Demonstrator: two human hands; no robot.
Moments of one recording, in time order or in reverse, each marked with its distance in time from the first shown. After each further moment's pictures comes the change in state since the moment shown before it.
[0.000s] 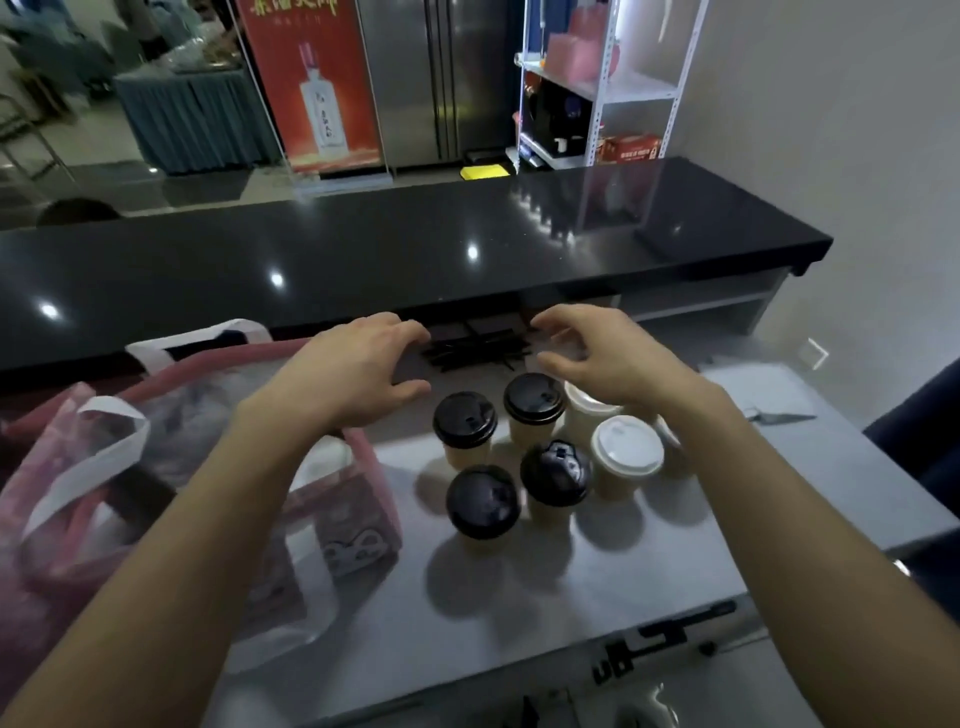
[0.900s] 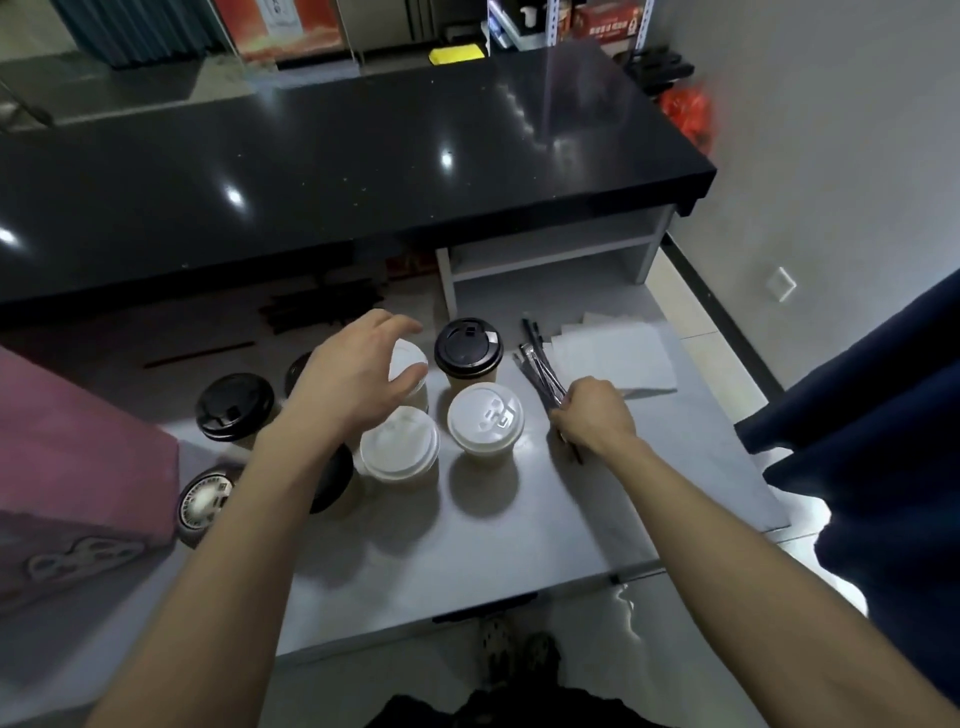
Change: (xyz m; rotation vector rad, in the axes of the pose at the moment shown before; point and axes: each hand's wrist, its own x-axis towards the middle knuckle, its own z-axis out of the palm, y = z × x) left_hand 0.152 0.237 0.110 -0.238 0.035 -0.146; right_hand -0.038 0.353 0.040 0.006 -0.171 0.581
